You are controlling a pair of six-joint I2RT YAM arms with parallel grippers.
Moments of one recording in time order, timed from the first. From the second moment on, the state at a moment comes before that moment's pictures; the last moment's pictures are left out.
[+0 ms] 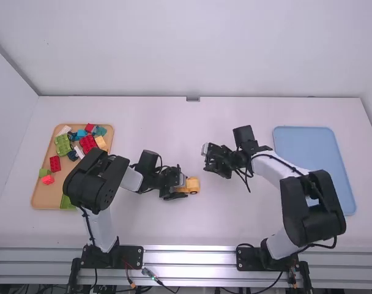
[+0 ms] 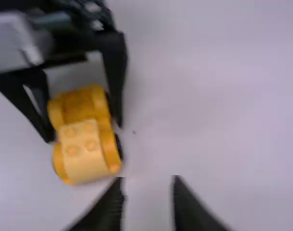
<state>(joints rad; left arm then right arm) -0.29 1.93 0.58 0.36 0.89 0.98 0.26 1.66 0.86 -0.32 -0.70 -0.94</state>
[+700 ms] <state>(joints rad) -0.28 1.89 0.77 -0.12 0.82 0.98 0.23 1.65 0.86 -0.29 -0.49 -0.68</state>
